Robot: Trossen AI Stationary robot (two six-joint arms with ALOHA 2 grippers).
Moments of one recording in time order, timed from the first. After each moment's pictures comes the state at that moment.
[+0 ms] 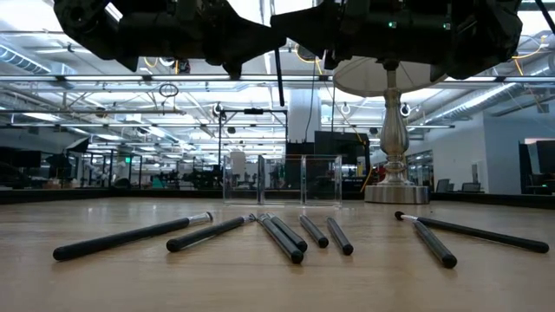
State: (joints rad) left arm -0.03 1.52 0.65 0.83 0.13 0.13; right arm 0.13 1.68 0.65 1.22 0.16 -0.17
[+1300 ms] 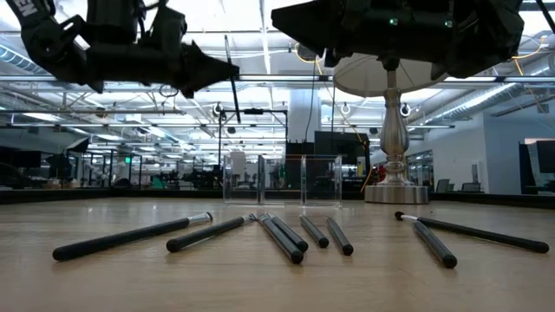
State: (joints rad) left arm 0.18 1.31 0.36 1.00 0.03 0.07; right arm 0.14 1.68 0.65 1.23 0.16 -0.17
